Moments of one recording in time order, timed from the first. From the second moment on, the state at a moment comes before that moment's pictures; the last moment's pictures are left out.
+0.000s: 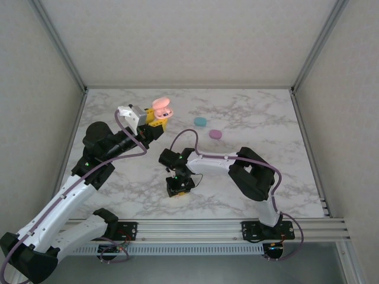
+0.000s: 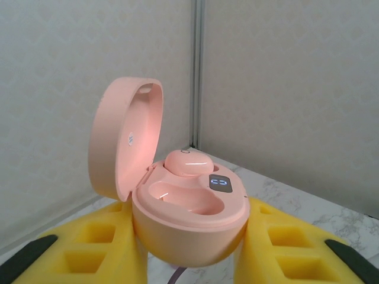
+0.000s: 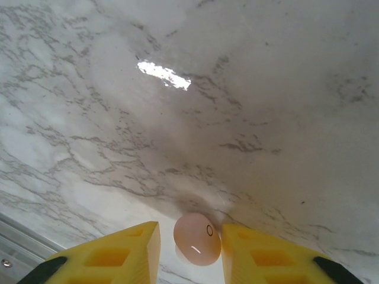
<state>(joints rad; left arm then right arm) -0.53 0.89 0.89 0.09 0.38 -0.03 1.09 2.01 1.36 -0.82 -0.33 0.66</state>
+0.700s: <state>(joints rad) -0.53 0.90 0.89 0.08 0.38 -0.03 0.96 1.77 1.18 -0.83 -0.16 0.68</state>
